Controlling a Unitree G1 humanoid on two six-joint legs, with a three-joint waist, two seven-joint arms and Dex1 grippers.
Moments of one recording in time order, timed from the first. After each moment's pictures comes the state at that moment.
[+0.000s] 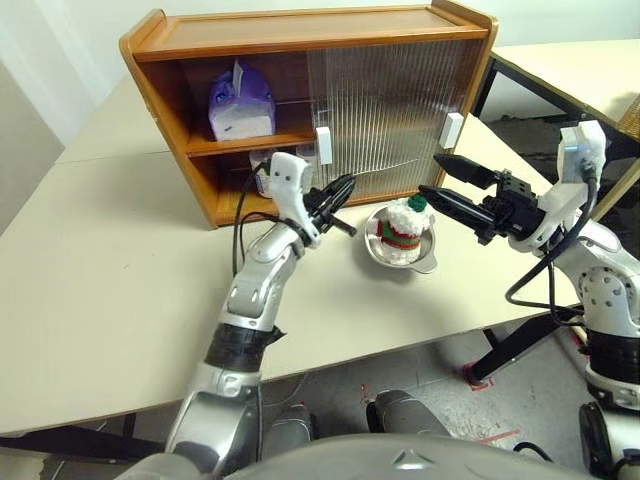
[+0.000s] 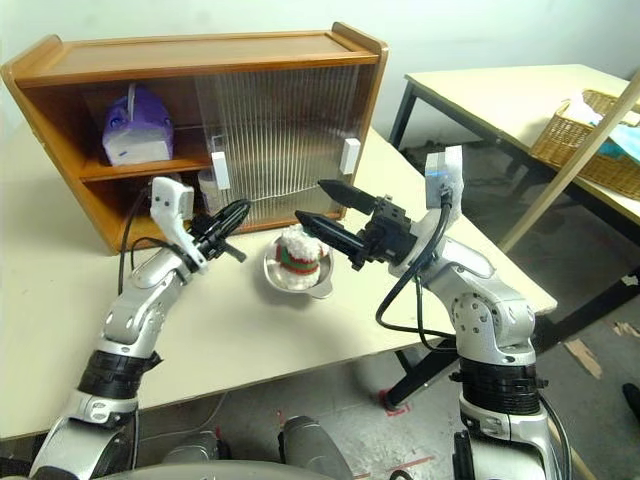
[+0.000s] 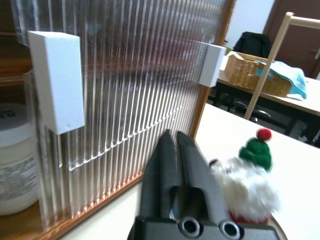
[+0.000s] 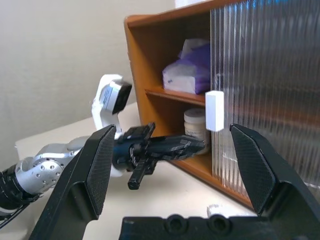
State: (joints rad) left arm -0.43 0.09 -0.09 0.09 -0.22 0.22 -0.40; right arm -0.34 -0.52 -0.18 -0.22 0.82 0.52 0.89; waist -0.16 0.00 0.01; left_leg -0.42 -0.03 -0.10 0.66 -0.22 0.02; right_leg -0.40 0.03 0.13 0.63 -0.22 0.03
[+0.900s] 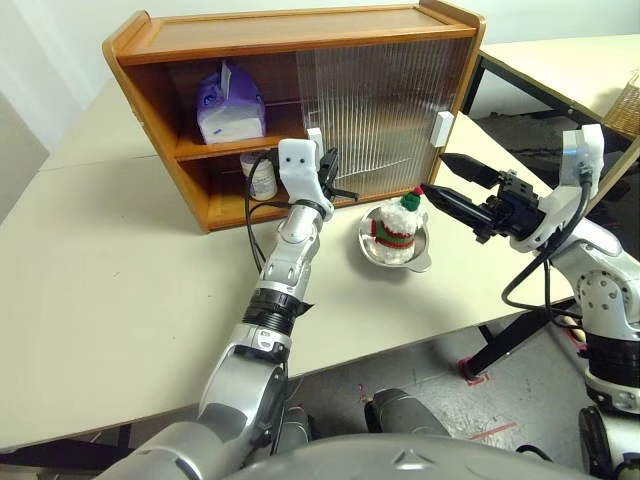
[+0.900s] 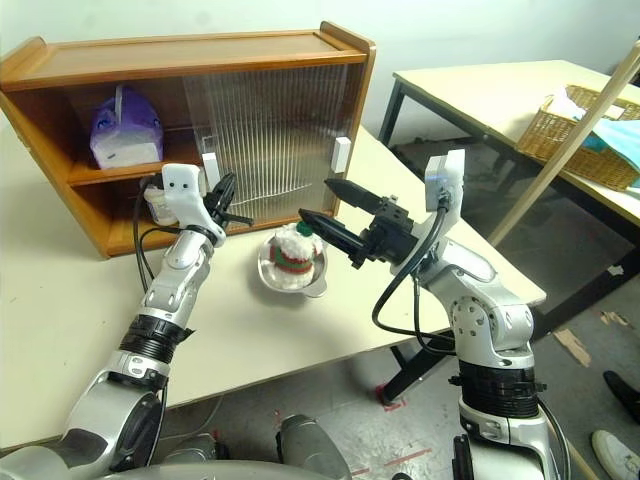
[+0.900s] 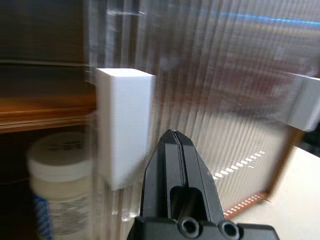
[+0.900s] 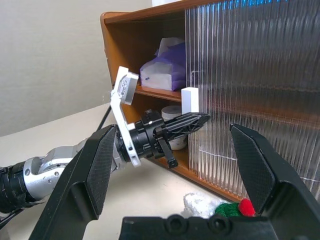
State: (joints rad) left arm -0.60 -0.02 -0.02 0.44 -0.03 -0.08 0.00; right arm -0.33 -0.51 -0.18 -0.22 0.78 0.48 0.87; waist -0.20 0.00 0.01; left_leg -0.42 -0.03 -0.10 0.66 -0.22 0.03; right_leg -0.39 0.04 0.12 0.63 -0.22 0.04
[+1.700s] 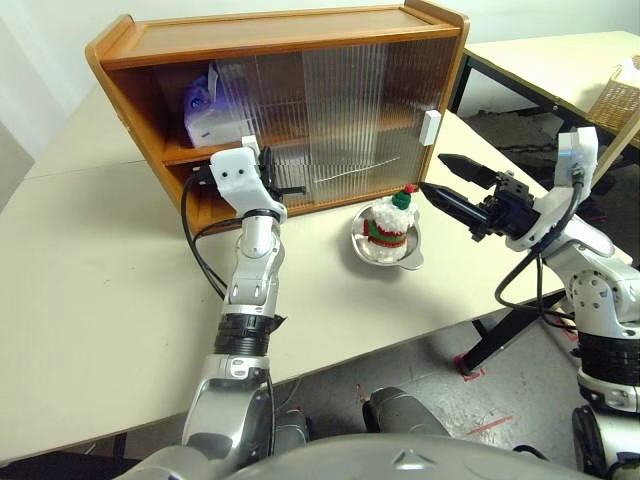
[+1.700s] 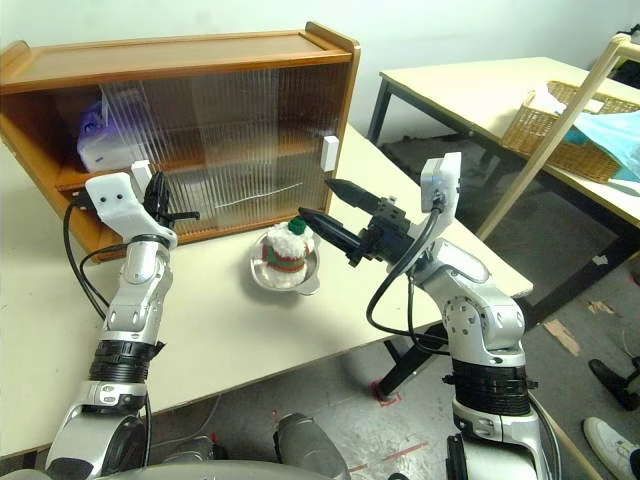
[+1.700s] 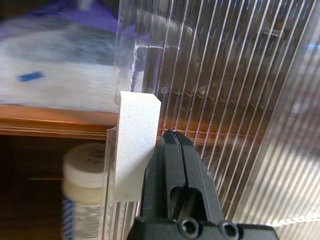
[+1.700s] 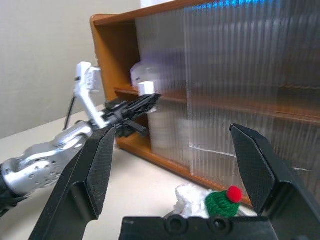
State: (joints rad) left arm -0.44 0.04 0.11 0.19 0.01 -0.02 0.17; right arm -0.34 -0.48 -0.17 -0.18 0.73 0.43 0.86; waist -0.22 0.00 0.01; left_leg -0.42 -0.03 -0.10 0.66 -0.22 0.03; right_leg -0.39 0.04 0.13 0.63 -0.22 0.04
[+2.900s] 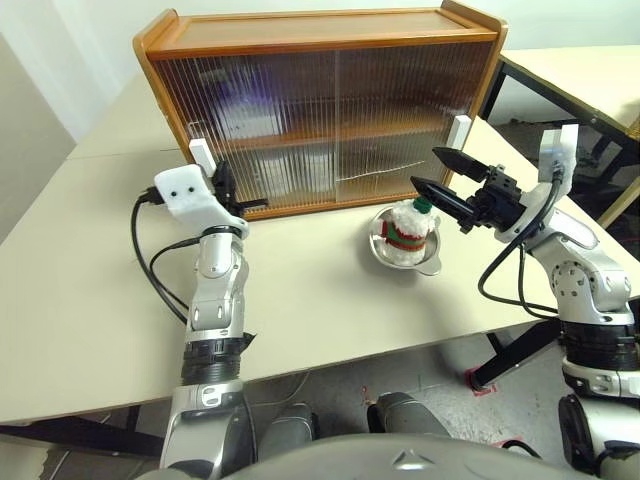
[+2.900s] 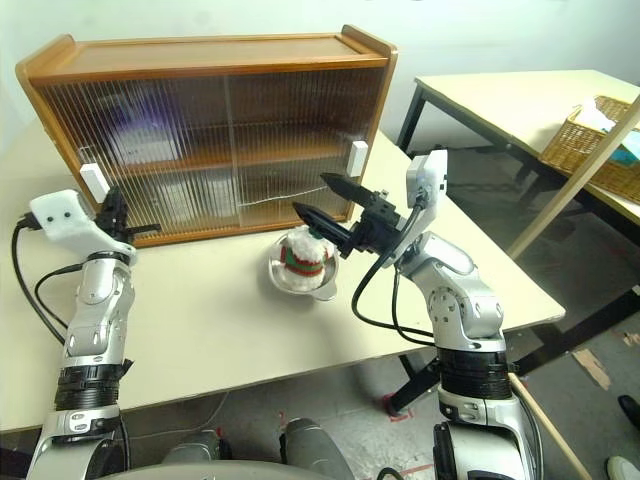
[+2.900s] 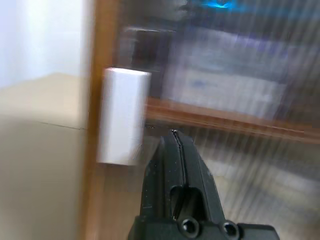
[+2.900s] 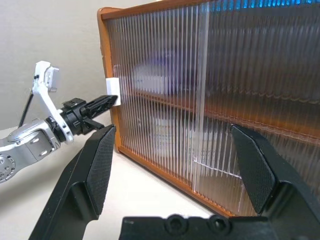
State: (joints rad) left arm -0.32 0.10 0.17 0.03 -0.09 0.02 0.03; right arm -0.39 -0.44 -0.14 -0.09 0.65 0.35 0.89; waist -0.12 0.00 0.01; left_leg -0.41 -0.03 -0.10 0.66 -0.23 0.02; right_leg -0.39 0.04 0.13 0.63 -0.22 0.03
